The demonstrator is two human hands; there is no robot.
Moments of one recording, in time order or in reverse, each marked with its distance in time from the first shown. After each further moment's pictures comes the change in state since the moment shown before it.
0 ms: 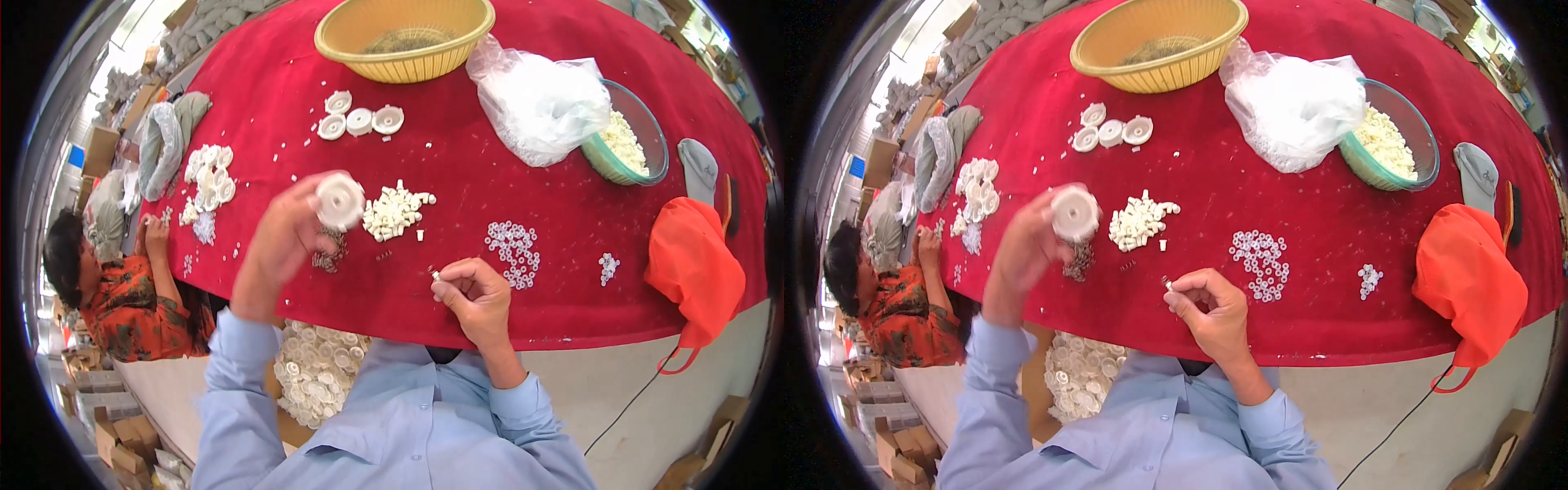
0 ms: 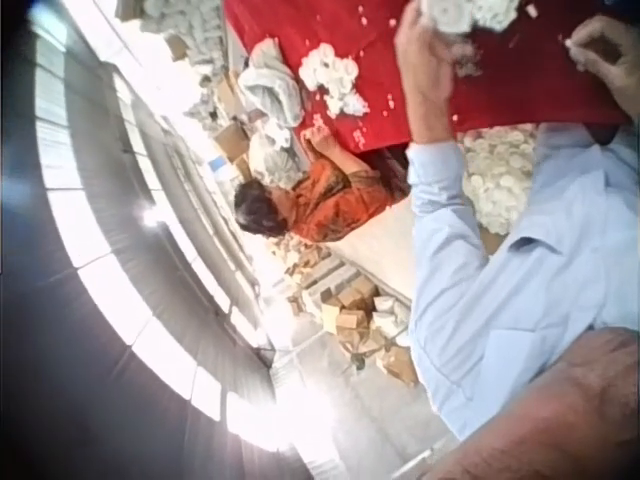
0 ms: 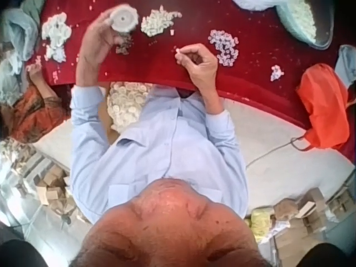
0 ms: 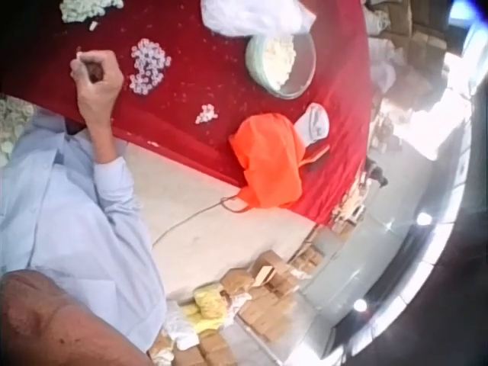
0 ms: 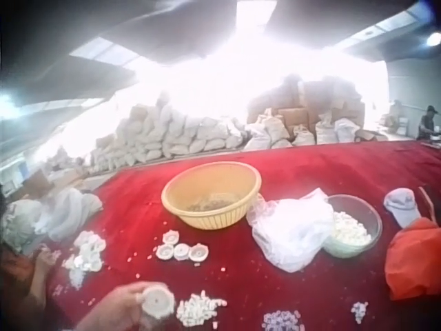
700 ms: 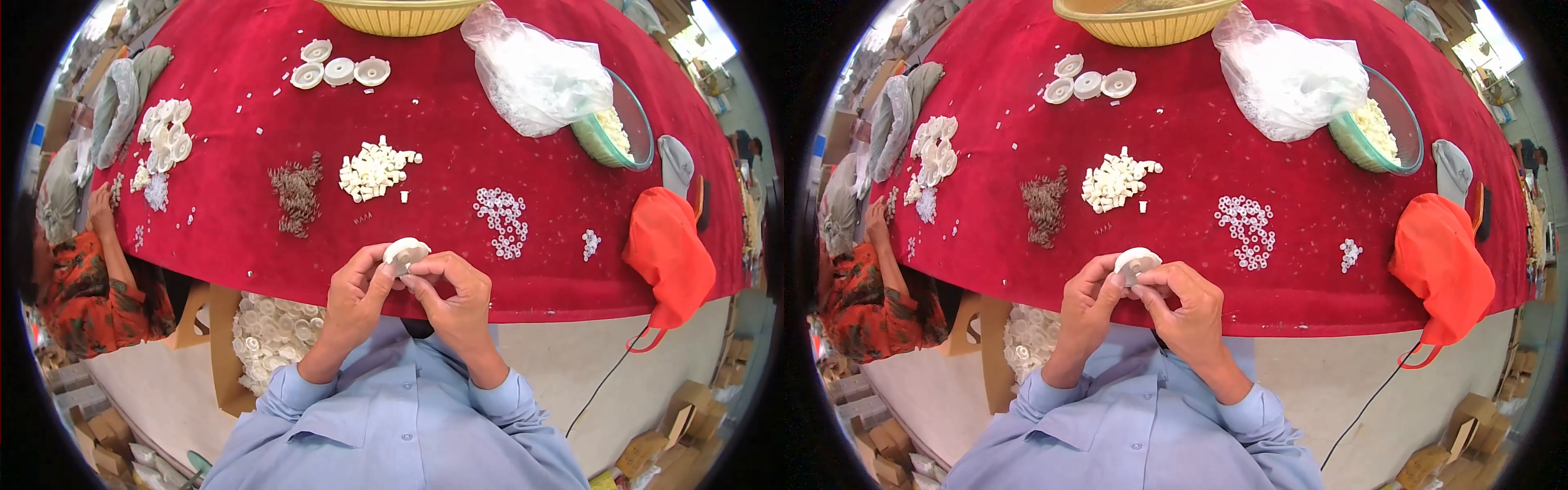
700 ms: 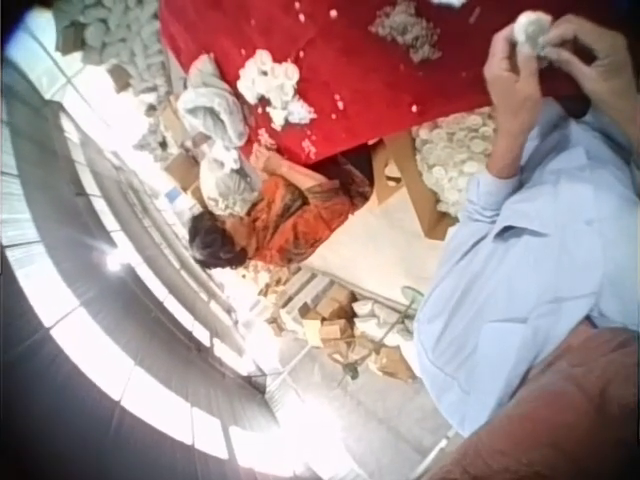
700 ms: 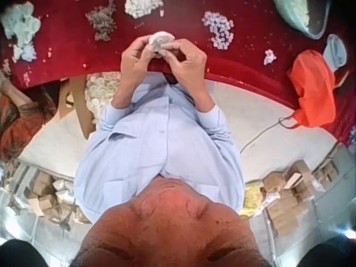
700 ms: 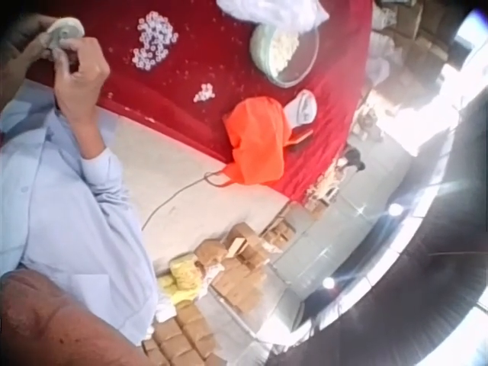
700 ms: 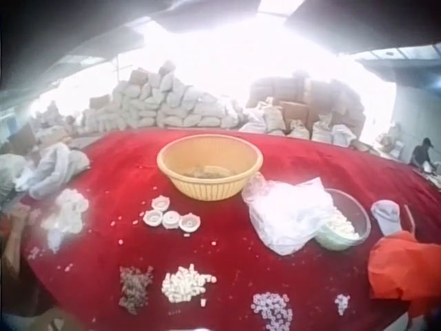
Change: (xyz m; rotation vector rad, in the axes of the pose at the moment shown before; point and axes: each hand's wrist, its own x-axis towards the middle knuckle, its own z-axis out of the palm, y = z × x) left_hand -0.072 -0.136 0.085 -0.087 0.089 0.182; right_hand -0.020 -0.017 0.029 -0.585 0.001 -0.160
